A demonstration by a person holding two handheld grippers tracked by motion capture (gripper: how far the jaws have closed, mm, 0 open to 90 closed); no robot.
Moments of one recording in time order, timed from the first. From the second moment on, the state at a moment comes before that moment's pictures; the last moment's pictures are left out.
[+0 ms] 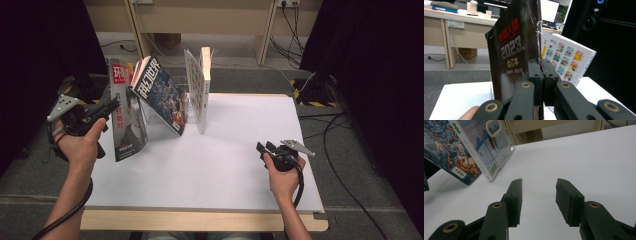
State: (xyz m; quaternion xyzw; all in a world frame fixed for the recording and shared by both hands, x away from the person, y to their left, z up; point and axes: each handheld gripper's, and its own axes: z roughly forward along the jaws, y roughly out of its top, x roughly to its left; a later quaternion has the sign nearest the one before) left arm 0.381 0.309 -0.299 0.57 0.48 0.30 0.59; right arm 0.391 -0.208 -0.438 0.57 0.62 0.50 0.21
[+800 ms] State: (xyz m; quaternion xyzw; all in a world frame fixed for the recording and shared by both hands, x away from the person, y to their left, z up) left arm 0.403 0.330 -0.325 0.57 0.50 0.28 0.59; right arm 0.392 -0.205 -0.445 0.57 0.63 0.49 0.21
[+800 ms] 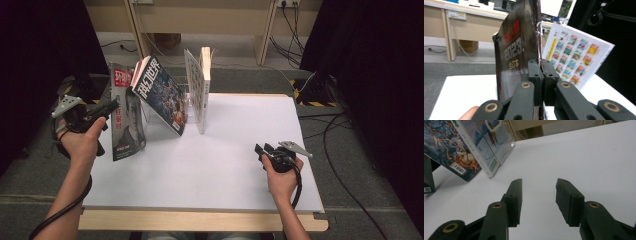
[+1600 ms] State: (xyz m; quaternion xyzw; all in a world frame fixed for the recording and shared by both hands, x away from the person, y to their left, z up) left arm 0.381 0.325 -0.309 0.57 0.45 0.24 0.64; right arm 0.392 -0.202 -0.445 0.56 0.63 0.49 0.21
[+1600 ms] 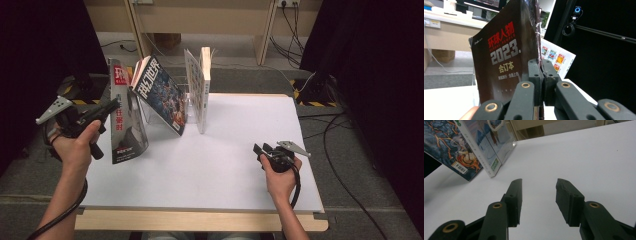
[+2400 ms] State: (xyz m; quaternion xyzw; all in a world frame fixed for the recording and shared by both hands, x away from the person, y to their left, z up) left arm 0.393 0.340 -0.332 0.56 0.49 0.21 0.63; right arm 0.393 -0.197 -0.449 0.56 0.63 0.49 0.20
